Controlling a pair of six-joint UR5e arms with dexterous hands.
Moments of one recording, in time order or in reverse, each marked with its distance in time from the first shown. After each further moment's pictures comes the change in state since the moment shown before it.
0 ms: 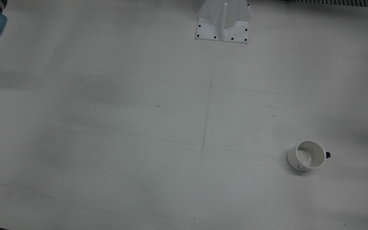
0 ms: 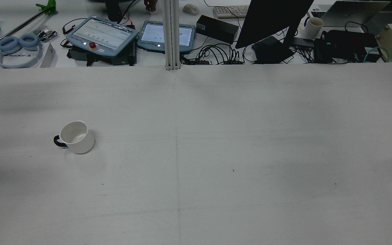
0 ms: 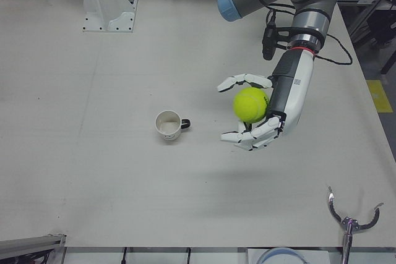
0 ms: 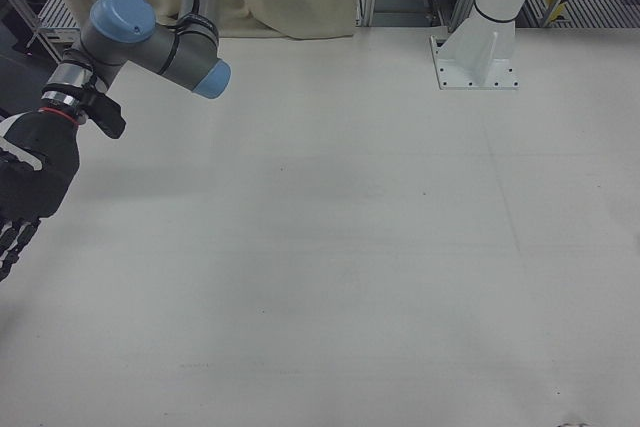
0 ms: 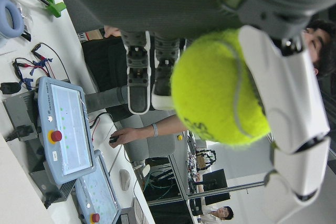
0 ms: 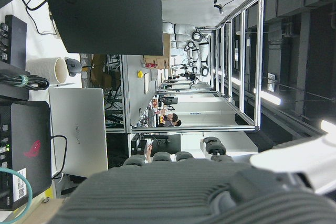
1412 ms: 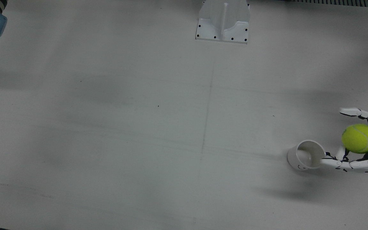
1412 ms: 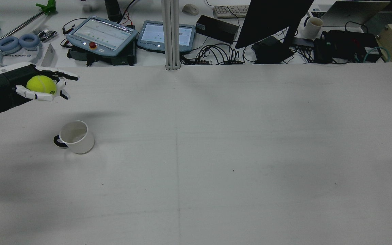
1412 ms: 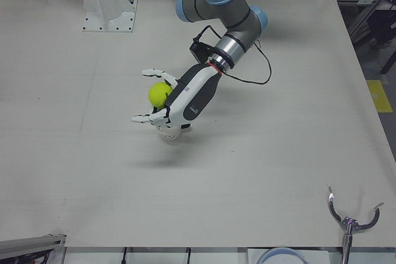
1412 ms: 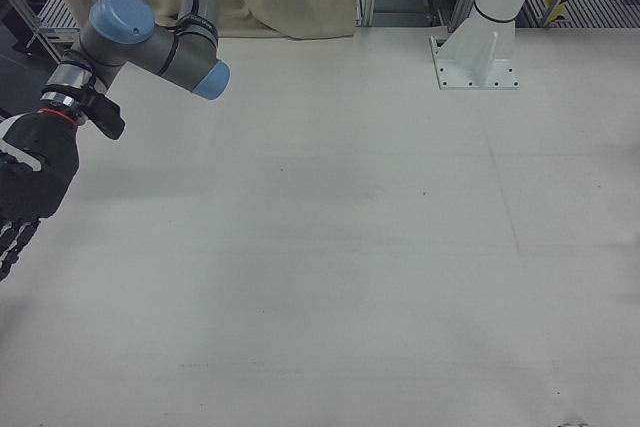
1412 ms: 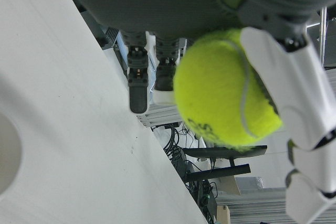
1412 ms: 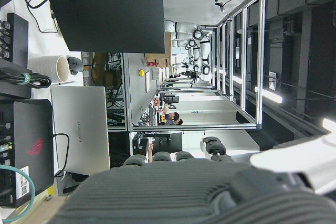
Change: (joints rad) left arm 0.378 0.028 -0.083 -0.032 -0.024 0.084; right arm 0.000 0.000 -0.006 0.000 0.000 0.003
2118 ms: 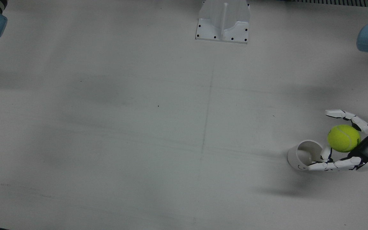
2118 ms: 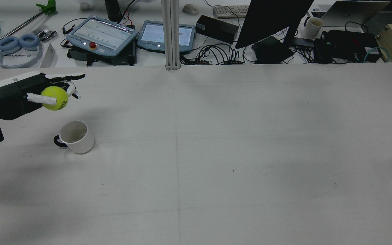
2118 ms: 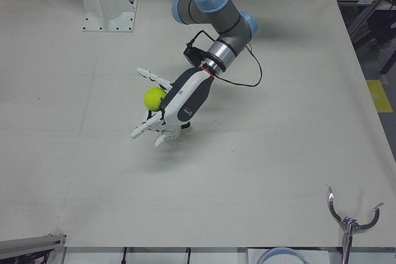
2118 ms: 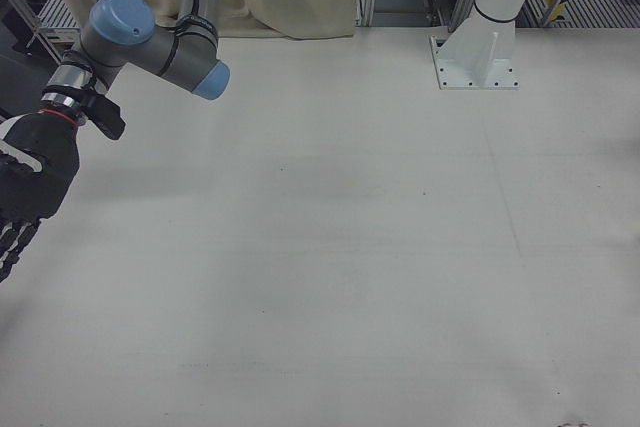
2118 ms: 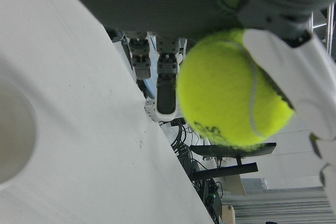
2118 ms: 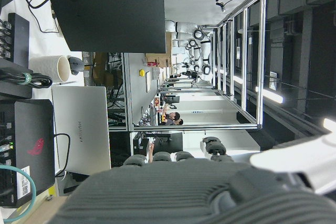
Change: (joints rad) left arm 0.059 0.003 0.013 -0.004 -0.060 0.004; right arm -0.002 0.000 -0.002 0.000 0.000 0.001
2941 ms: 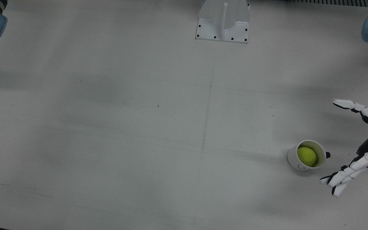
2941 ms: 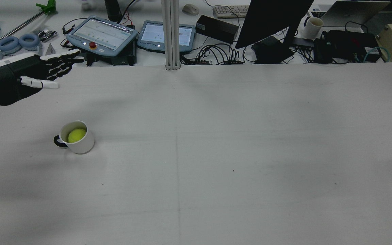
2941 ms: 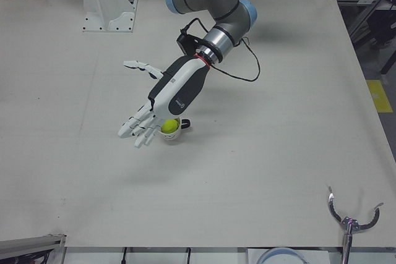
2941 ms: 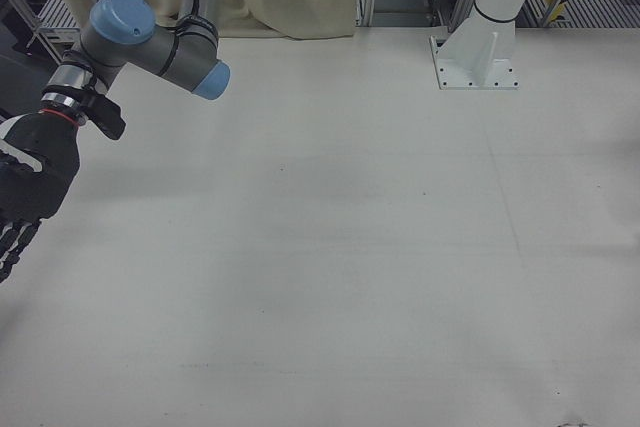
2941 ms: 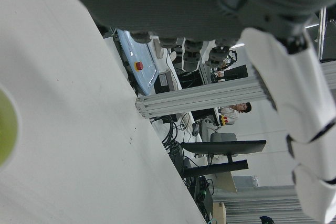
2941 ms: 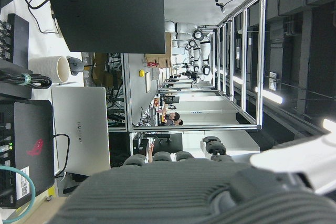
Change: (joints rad) left arm -0.058 -0.052 -0.074 0.059 0.002 -0.033; right arm 0.000 0.001 0.001 0.000 0.000 -0.001
